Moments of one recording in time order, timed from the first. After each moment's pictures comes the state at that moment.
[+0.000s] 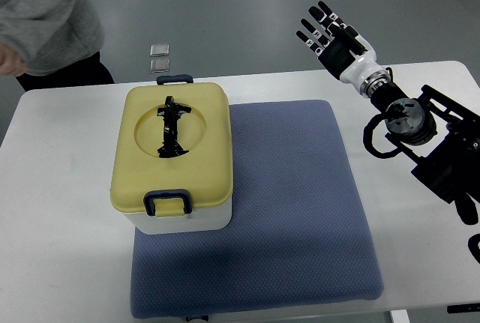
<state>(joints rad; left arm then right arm) 0.03 0.00 -0.02 -0.26 0.01 0.01 0.15 0.79 -0.22 0.78 0.83 0.19 0.16 0.20</state>
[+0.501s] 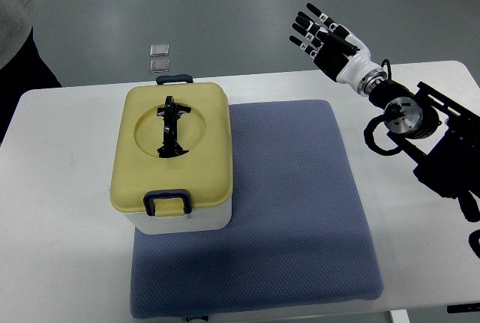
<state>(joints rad) 0.03 0.00 -0.02 -0.26 0.01 0.01 0.15 0.83 -0.23 0.77 0.83 -0.09 0.17 0.14</state>
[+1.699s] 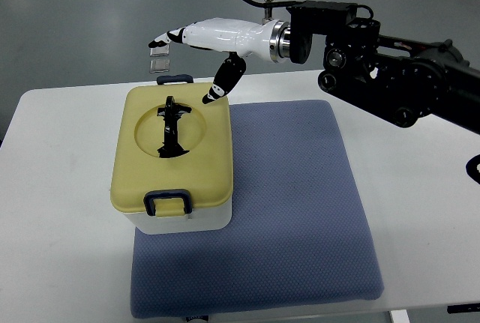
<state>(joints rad) 0.03 0.00 -0.02 -0.28 0.02 0.00 0.15 1.25 -0.20 0.38 1.07 -1.48 0.22 0.19</state>
